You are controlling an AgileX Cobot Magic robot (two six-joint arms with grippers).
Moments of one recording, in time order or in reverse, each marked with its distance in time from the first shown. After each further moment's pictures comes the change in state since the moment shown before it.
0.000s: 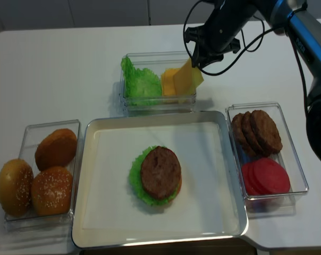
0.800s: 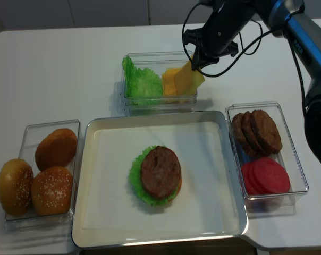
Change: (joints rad) left arm 0.000 0.000 0.000 0.000 0.000 0.000; right arm 0.000 0.011 0.000 0.024 0.005 -0.002
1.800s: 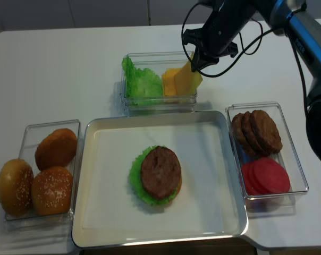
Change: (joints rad) left arm 0.000 0.000 0.000 0.000 0.000 0.000; right arm 0.000 -0.014 0.000 0.018 0.046 -0.004
